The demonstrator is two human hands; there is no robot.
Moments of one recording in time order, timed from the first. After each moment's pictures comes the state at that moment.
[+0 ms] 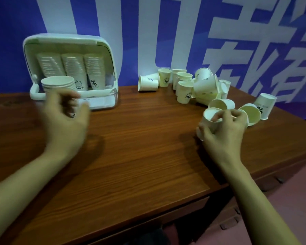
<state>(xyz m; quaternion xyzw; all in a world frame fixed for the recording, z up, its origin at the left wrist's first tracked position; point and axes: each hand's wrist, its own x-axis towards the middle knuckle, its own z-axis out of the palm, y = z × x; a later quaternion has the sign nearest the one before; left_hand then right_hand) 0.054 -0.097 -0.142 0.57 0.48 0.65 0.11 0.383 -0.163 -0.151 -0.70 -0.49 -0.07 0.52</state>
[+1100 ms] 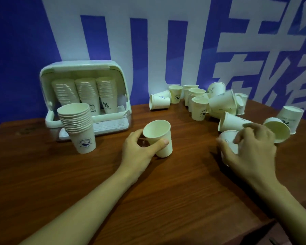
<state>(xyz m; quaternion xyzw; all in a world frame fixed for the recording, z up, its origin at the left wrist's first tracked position) 0.142 -0.050 -0.176 0.60 0.46 0.50 0.41 0.409 -0.137 -0.163 -0.77 -0.51 -0.13 0.36</state>
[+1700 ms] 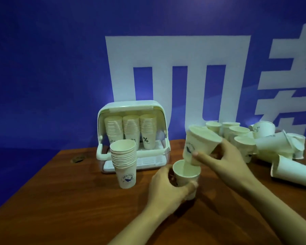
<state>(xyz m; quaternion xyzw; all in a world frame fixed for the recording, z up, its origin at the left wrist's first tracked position) 0.104 -0.035 -0.172 0.65 0.52 0.47 0.30 0.285 -0.051 -0.095 -0.49 -0.65 0.23 0.53</state>
